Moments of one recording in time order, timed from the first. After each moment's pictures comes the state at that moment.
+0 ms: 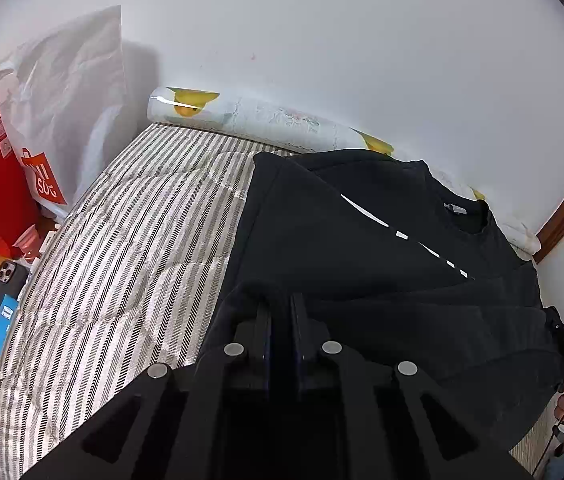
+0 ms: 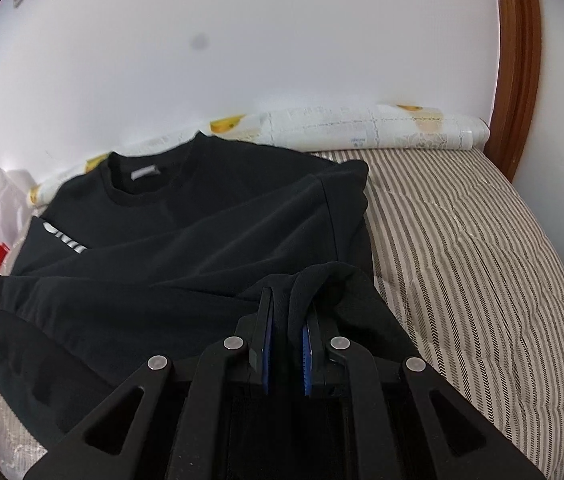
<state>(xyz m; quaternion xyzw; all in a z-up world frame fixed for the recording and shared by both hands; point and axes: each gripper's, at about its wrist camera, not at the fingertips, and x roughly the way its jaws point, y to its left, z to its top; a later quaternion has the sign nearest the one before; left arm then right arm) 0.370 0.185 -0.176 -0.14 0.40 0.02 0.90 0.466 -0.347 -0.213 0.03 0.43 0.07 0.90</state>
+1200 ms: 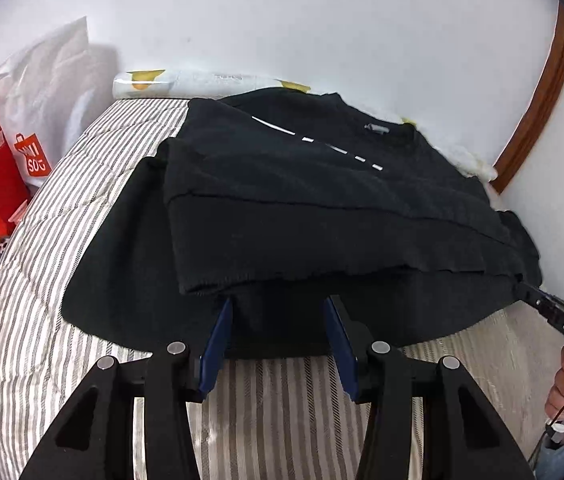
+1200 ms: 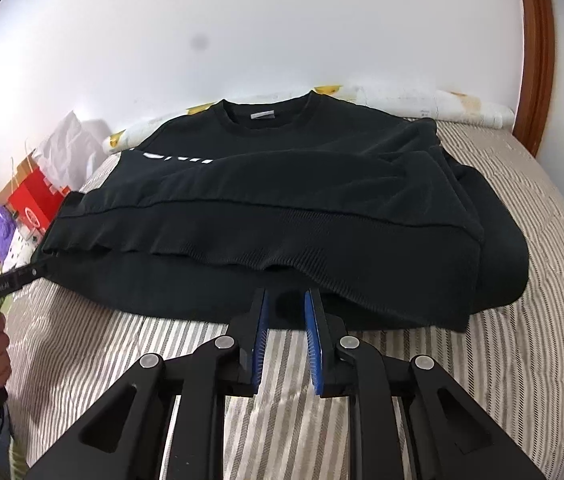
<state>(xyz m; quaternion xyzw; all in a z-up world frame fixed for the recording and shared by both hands) 0.274 0.114 -0.179 -0.09 0.43 -0.03 0.90 0.330 -0.283 -0.194 0.03 0.45 0.14 0.88</state>
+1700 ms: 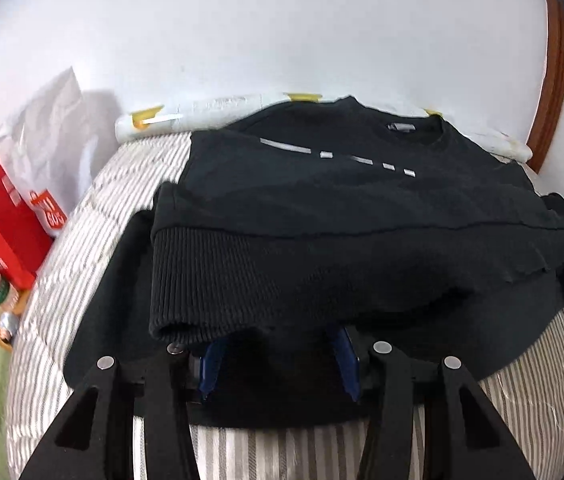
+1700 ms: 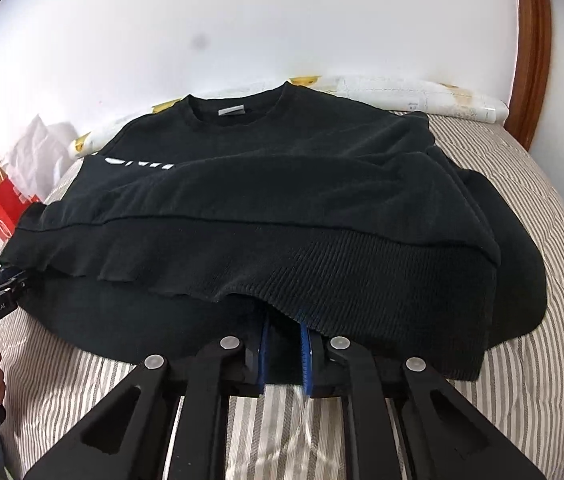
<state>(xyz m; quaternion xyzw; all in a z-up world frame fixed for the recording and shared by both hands) 0.311 0.094 -0.182 0.00 0.40 0.02 0.92 0.368 -0.280 -0.212 0.02 0.46 0.11 0.88</state>
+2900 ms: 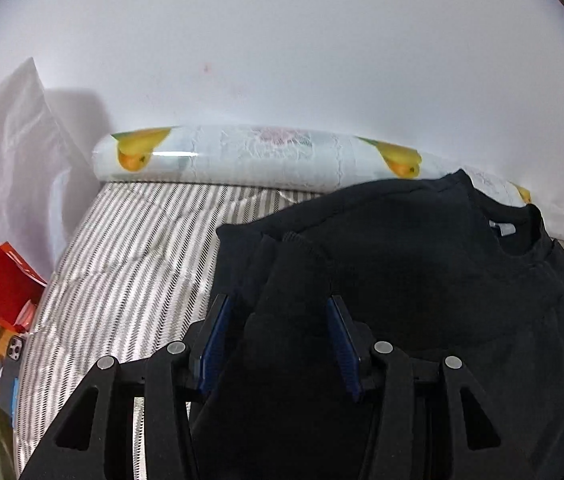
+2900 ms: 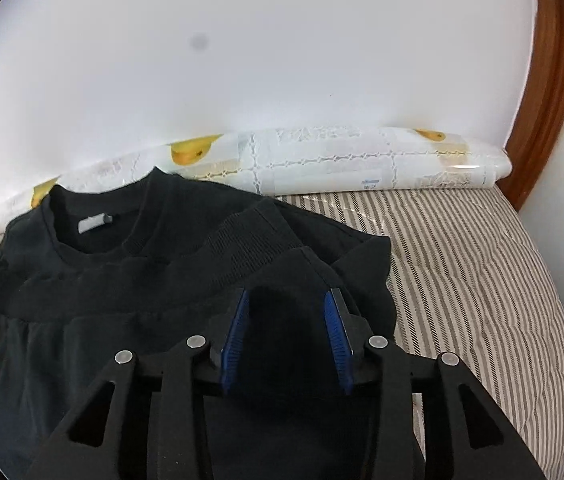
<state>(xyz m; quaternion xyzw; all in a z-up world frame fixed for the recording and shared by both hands) 0.475 0.160 -0.186 -0.06 0.42 0.05 0.90 0.563 -0.322 -0.218 0.01 0.46 0.02 0.89</state>
